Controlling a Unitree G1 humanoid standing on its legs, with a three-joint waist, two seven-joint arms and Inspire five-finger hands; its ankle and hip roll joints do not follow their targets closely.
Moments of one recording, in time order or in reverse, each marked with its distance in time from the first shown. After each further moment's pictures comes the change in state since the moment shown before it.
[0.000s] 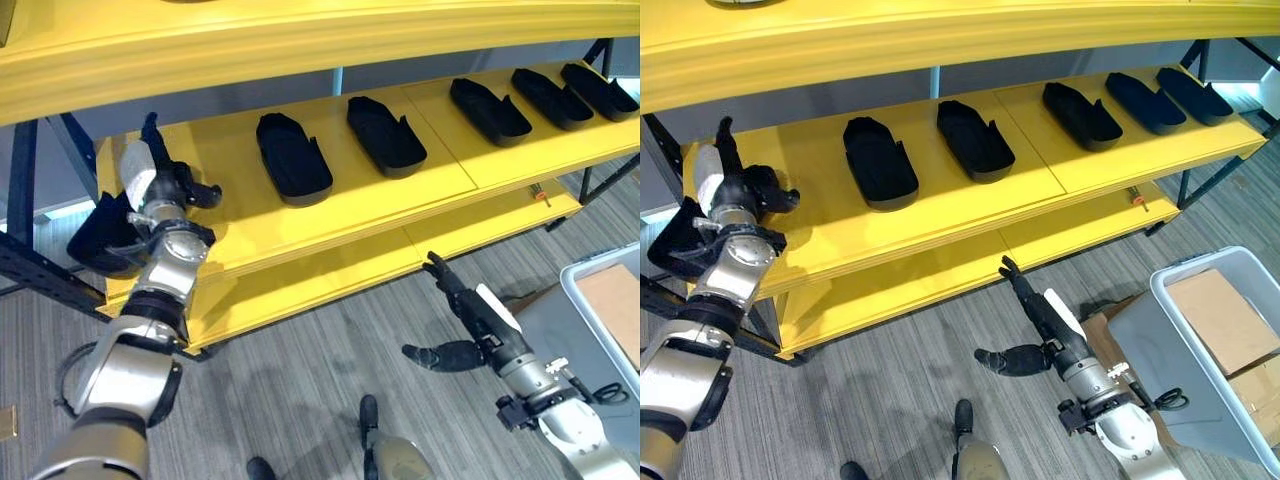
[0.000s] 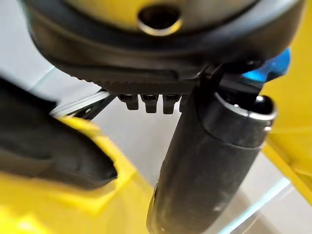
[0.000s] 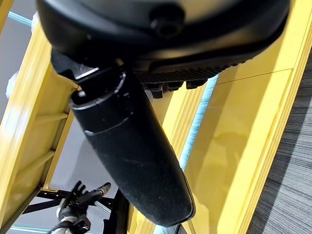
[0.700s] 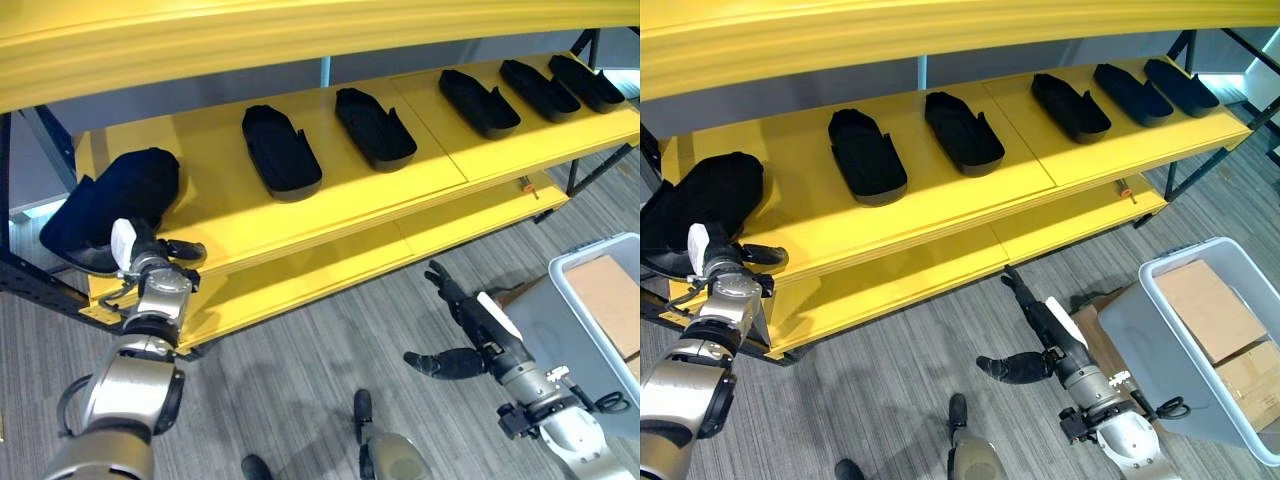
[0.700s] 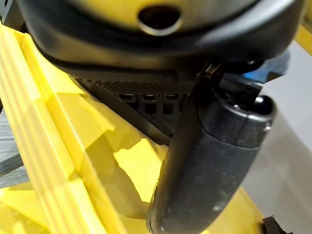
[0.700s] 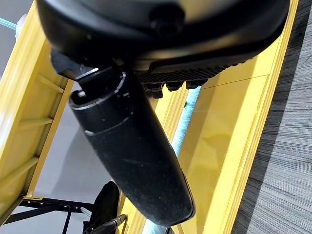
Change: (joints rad) left arm 0.040 -0.006 0.105 0.234 -0.109 0.003 -0.062; right arm 0.033 -0.006 0.001 0.000 0.001 0.001 -0.004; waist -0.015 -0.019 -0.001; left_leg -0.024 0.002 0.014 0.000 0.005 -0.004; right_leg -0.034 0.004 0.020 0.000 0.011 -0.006
